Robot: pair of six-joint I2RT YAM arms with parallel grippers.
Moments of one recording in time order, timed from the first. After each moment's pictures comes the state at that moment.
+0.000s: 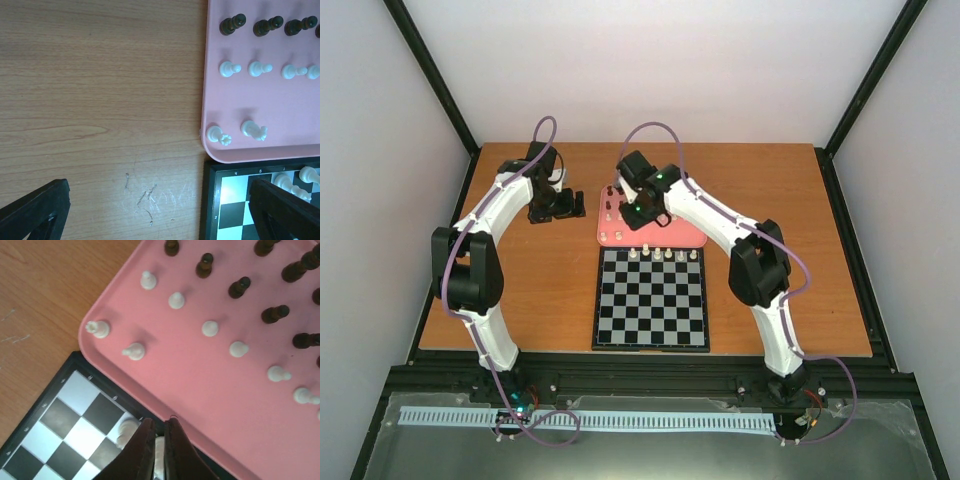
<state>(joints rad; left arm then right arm) -0.16 1.83 1.54 -0.96 0.17 -0.26 0.72 2.14 1.97 -0.96 -0.01 0.07</state>
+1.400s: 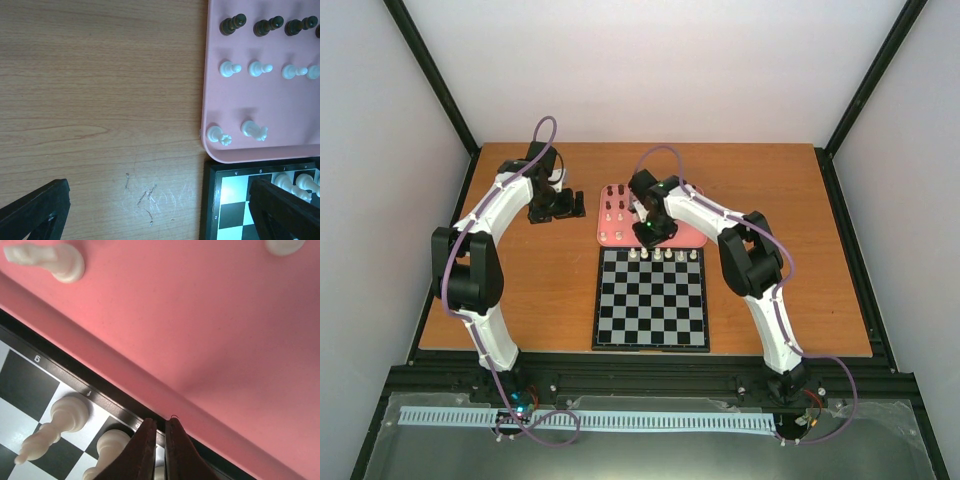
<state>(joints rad) -0.16 1.83 1.54 -0.96 0.17 -0.26 0.65 2.26 1.88 -1.01 -0.12 0.09</state>
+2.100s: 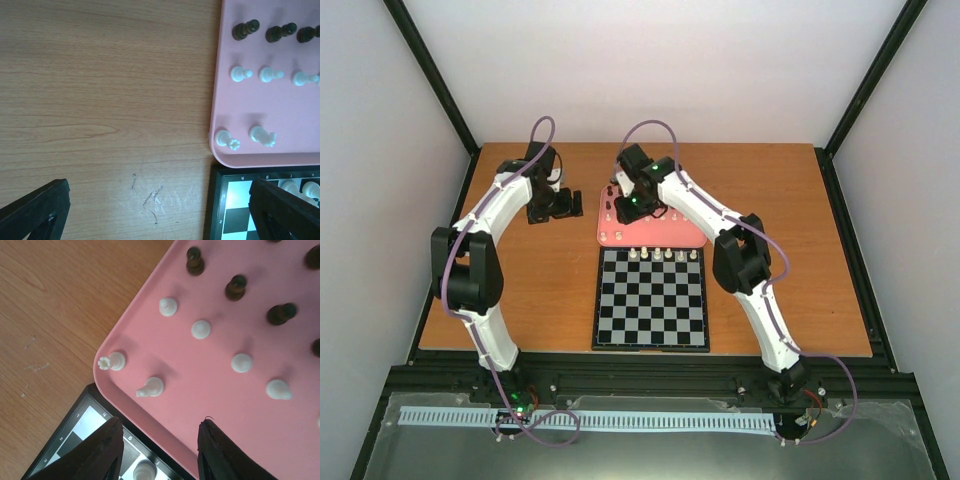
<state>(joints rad) -0.15 1.83 1.54 -0.96 0.14 -0.28 0.65 2.35 2.24 -1.03 -0.20 0.09</state>
